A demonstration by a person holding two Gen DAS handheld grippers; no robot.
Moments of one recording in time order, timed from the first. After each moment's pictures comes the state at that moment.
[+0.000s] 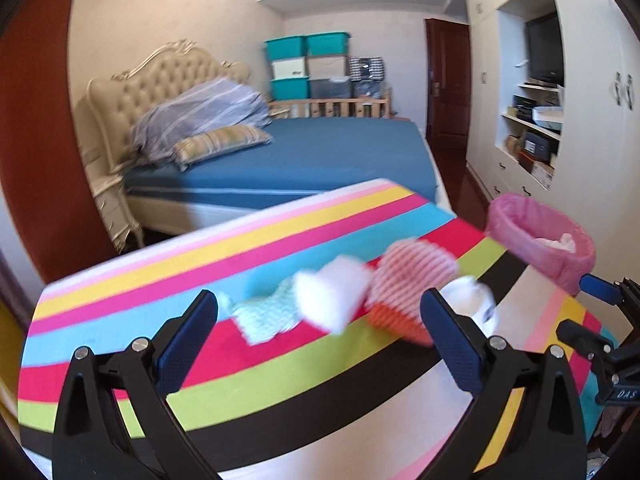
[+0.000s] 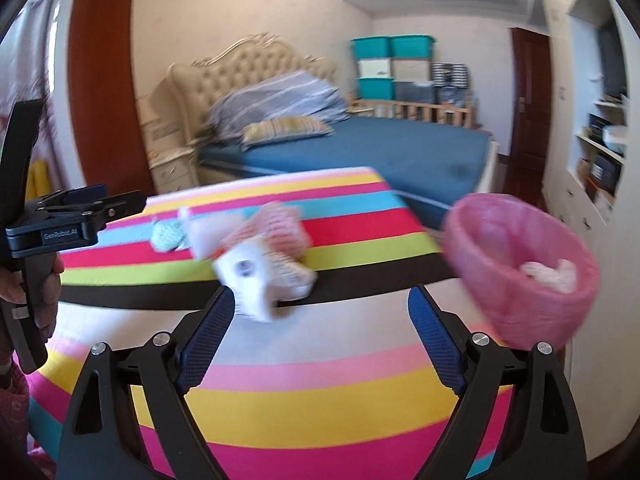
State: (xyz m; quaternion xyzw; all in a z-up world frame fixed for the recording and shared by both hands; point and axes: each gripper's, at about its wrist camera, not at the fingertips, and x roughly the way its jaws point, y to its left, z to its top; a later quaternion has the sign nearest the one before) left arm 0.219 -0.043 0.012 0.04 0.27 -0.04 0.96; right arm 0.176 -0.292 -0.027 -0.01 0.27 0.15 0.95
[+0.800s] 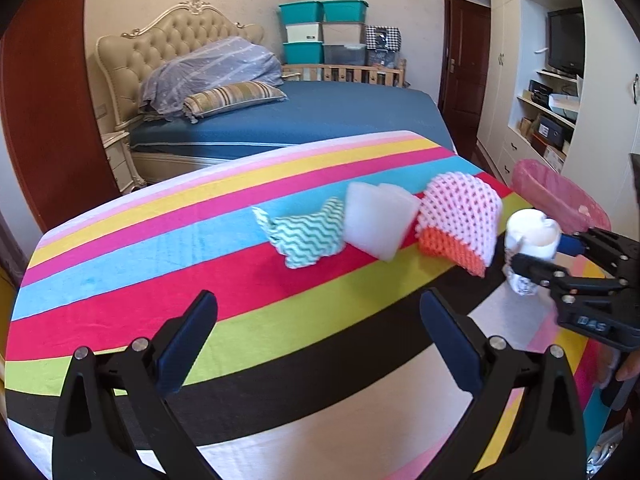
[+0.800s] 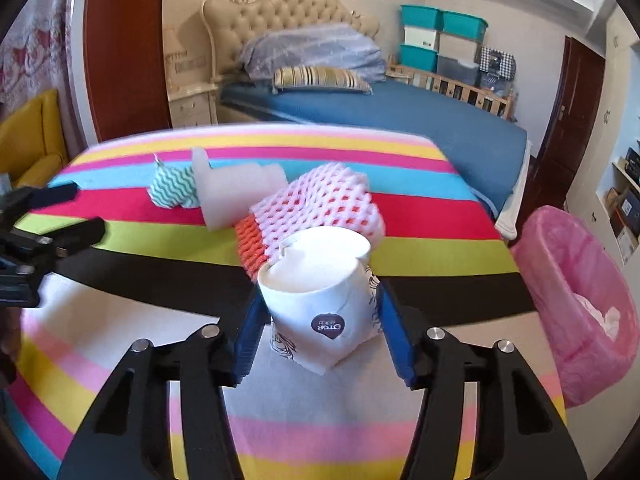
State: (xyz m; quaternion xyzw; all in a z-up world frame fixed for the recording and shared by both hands) left arm 0.214 -0.015 -0.028 0.02 0.33 -0.04 0.94; right arm 0.230 -0.230 -0.051 -0.08 0.34 0.18 0.92
